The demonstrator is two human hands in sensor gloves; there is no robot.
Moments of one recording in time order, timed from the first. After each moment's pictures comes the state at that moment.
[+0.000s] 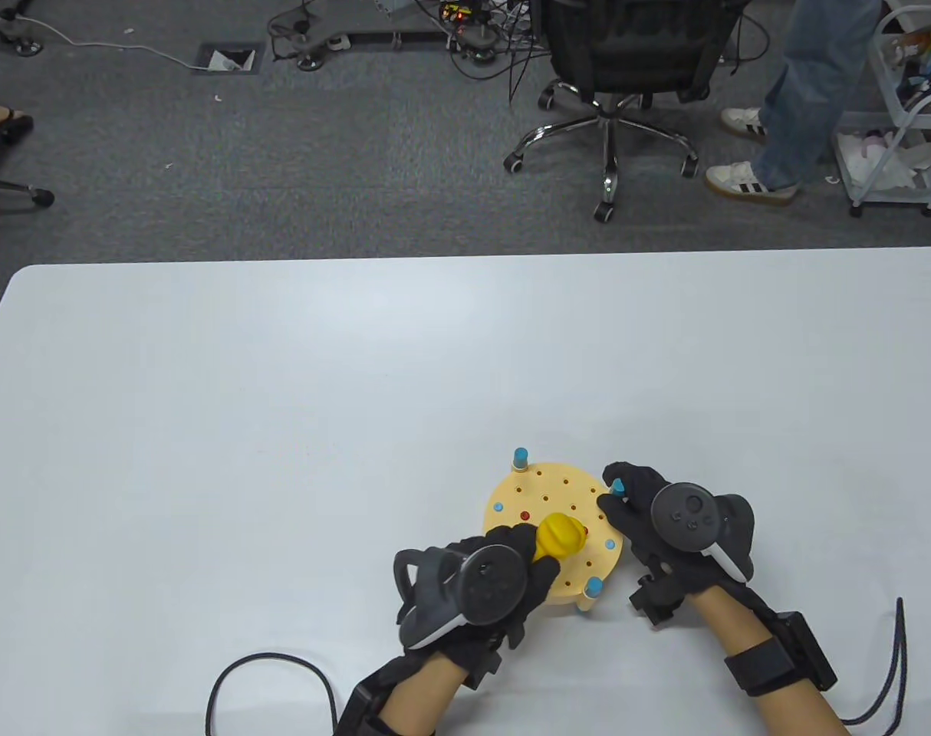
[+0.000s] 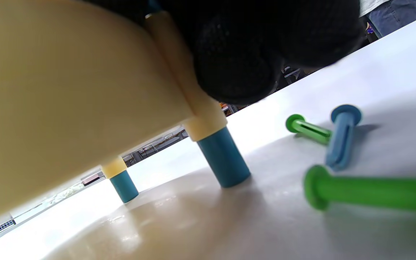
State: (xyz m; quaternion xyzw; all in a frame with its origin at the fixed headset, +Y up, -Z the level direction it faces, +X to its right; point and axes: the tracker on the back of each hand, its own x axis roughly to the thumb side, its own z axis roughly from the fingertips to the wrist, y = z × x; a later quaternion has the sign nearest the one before) left_hand -0.025 -0.680 -0.194 0.04 -0.21 0.16 0.97; right_hand 0.208 -0.759 -0.255 0.07 -0.06 0.96 0.26
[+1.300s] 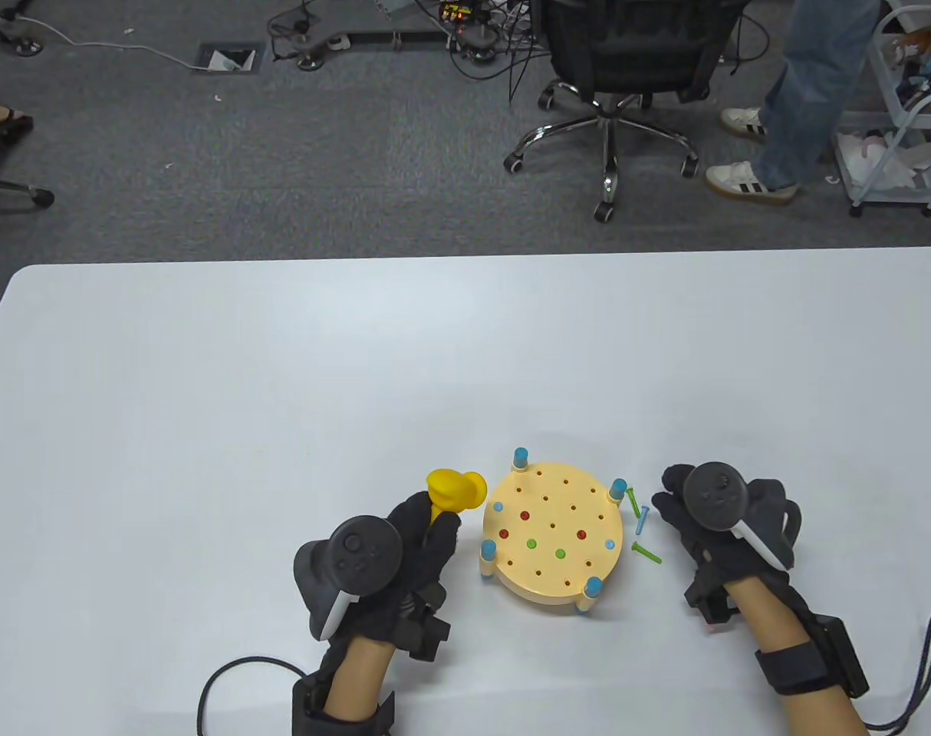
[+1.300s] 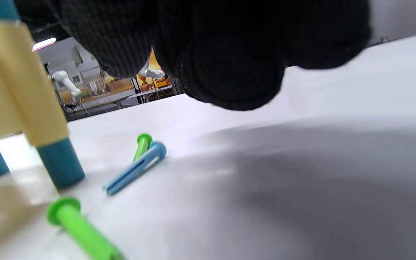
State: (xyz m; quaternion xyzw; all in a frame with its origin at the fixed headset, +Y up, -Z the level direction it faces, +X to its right) left_hand -0.138 -0.701 -0.213 0.05 -0.06 0.33 0.94; right_hand 0.242 -0.755 -0.260 -0.02 0.00 0.99 0.10
